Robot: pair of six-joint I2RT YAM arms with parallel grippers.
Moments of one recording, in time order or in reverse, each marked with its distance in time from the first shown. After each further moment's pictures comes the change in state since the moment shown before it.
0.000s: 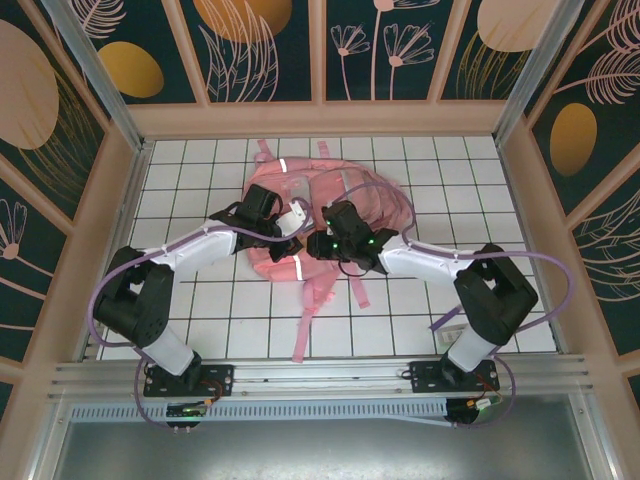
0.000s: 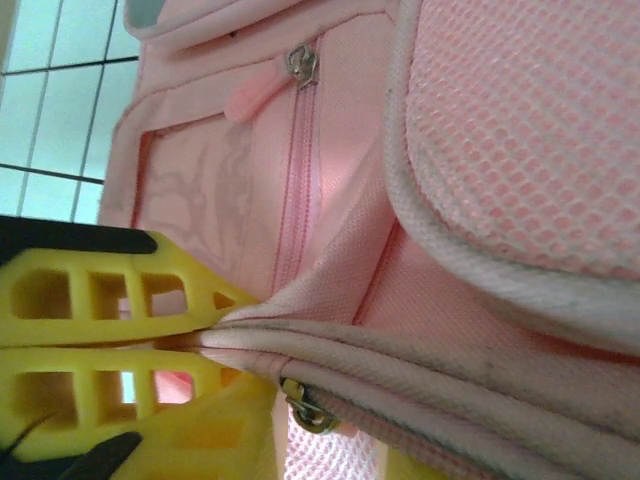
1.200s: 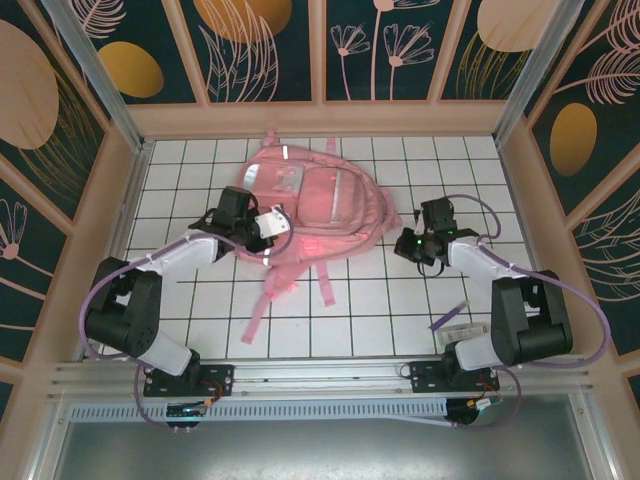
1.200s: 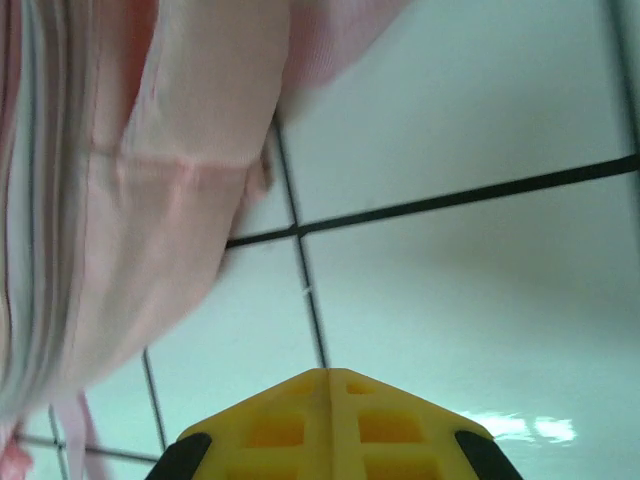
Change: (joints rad) left arm 0.166 -0.069 -0.131 0.200 -0.163 0.383; right arm -0.598 -0.211 -0.254 -0.222 -0.253 -0.229
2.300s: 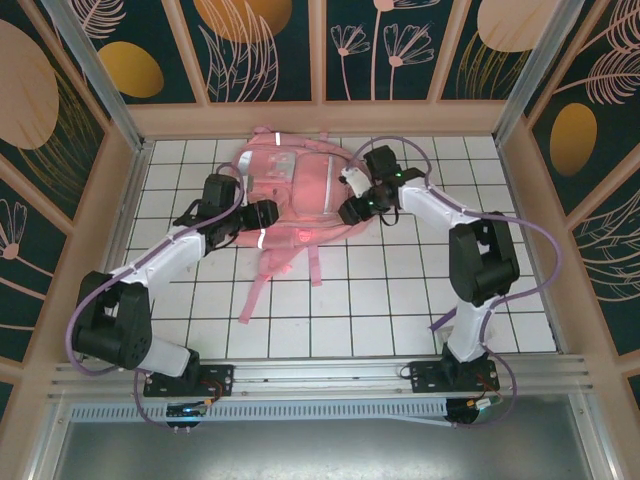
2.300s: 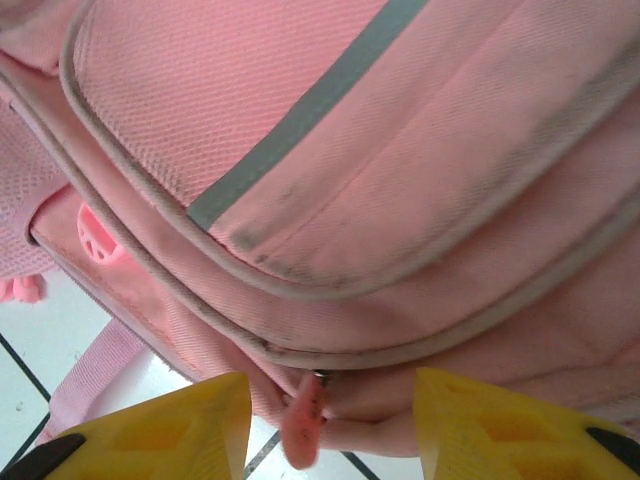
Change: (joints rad) left arm 0.035 -0.096 0.027 -0.039 -0.058 -1.364; right arm 0.220 0.455 0.702 -0.290 -0.026 -0.704
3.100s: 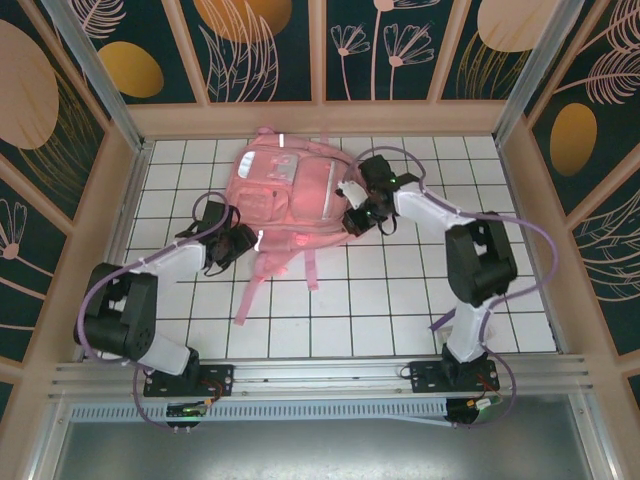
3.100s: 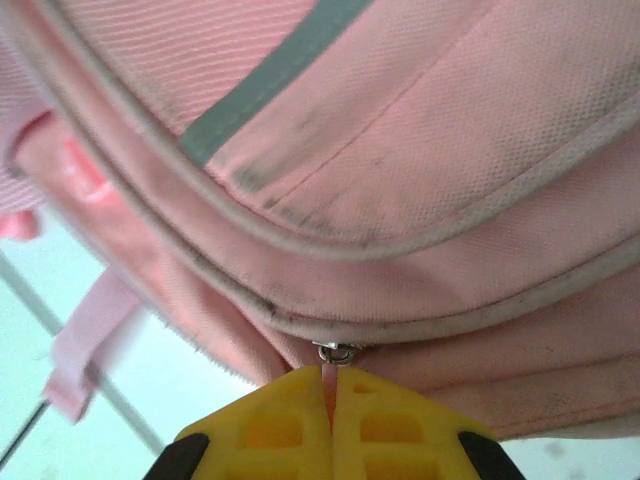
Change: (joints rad) left arm 0.051 0.079 -0.140 -0.067 -0.217 -0.357; right arm 0.037 -0.058 -0.114 -0.010 -0.060 0.024
